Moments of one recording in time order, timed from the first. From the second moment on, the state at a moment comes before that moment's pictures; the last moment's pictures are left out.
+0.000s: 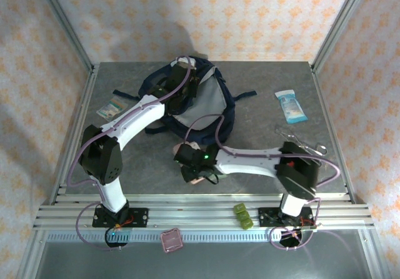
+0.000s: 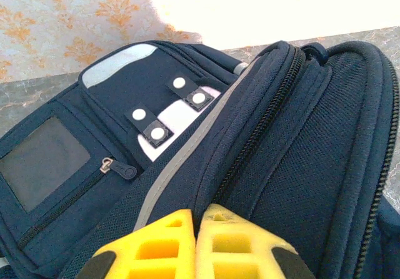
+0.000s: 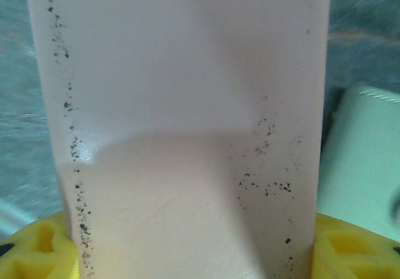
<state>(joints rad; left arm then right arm) -0.50 1.78 1.54 -0.36 -0.31 -0.24 1.18 1.66 1.13 -0.66 0.14 0.69</state>
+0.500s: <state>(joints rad) -0.49 1.74 1.56 -0.41 -0.26 -0.24 0.82 1.32 1.05 -0.61 0.20 0.60</state>
